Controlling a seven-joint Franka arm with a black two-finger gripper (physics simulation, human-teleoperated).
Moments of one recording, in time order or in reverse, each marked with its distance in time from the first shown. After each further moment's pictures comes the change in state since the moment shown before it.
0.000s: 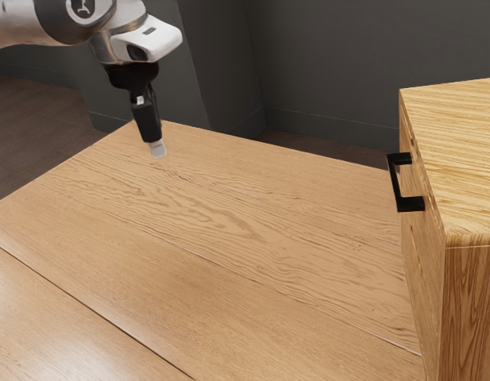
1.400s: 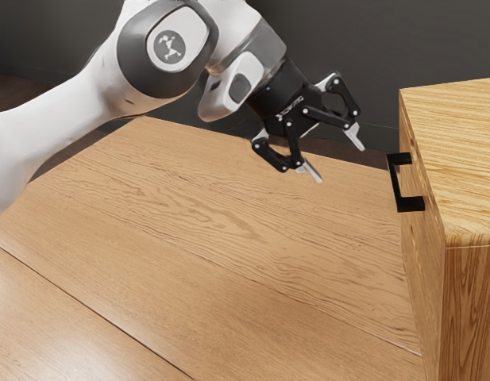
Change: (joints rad) arm -0.046 -0.079 -0.318 -0.279 -0.392 0.503 1.419
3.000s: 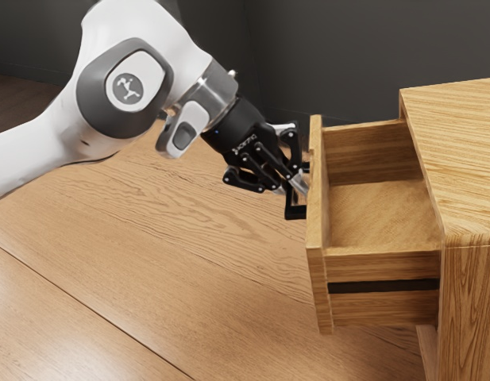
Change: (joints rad) arm 0.116 -0.218 -0.015 -0.353 -0.109 0.109 0.364
